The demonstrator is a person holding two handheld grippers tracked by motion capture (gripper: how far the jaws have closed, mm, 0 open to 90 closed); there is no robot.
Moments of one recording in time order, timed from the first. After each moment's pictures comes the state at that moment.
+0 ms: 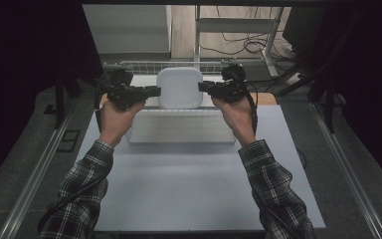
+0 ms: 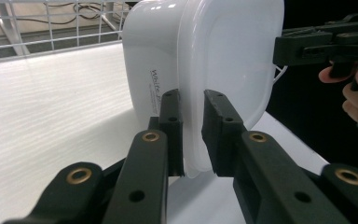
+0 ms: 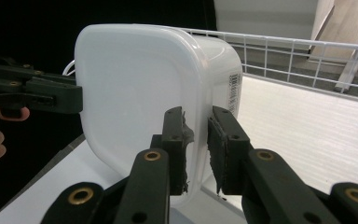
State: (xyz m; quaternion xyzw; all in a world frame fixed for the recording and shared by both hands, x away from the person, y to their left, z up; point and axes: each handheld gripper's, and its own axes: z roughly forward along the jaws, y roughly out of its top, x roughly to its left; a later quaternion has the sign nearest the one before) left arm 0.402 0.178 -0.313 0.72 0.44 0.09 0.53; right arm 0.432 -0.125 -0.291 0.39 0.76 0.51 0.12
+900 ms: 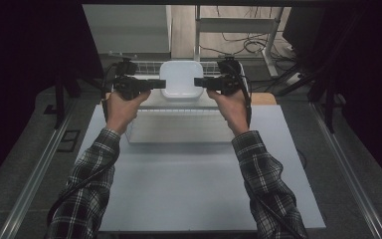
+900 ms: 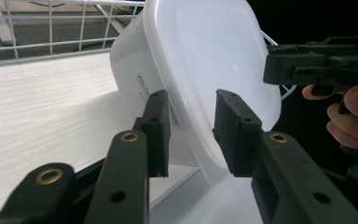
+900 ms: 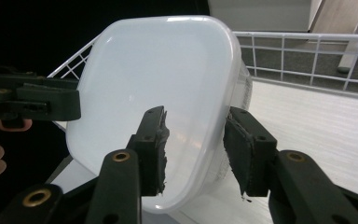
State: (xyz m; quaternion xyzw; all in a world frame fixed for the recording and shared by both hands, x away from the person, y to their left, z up) left arm 0.440 0.176 -0.315 0.71 0.46 0.05 0.53; right arm 0.465 -0.117 -0.298 0.43 0.75 0.50 0.09
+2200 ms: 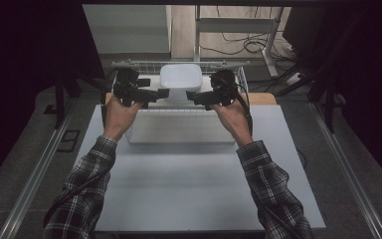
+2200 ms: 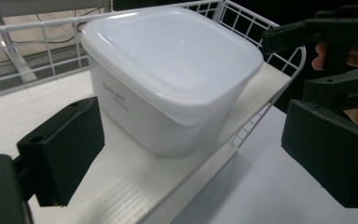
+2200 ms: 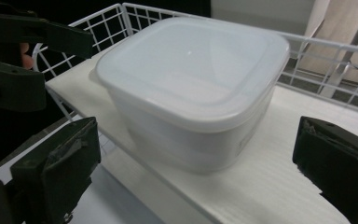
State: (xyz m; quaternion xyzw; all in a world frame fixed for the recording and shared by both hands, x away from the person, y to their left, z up) left arm 0.420 0.172 -0.325 0.75 0.39 0.12 0.52; right arm 0.441 -0.108 -0.312 0.35 0.78 0.49 0.16
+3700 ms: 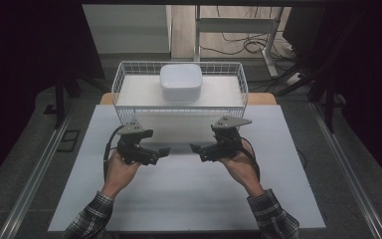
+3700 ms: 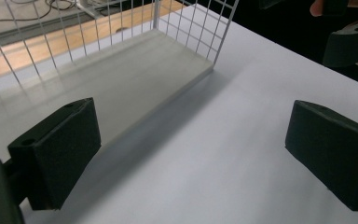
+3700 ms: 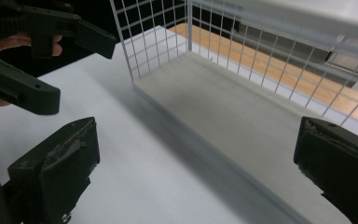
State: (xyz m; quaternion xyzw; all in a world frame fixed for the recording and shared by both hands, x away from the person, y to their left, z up) left arm 0.328 0.160 -0.442 0.78 0.36 0.11 0.51; right arm 0.355 -0.135 -0.404 0.29 0.82 0.48 0.15
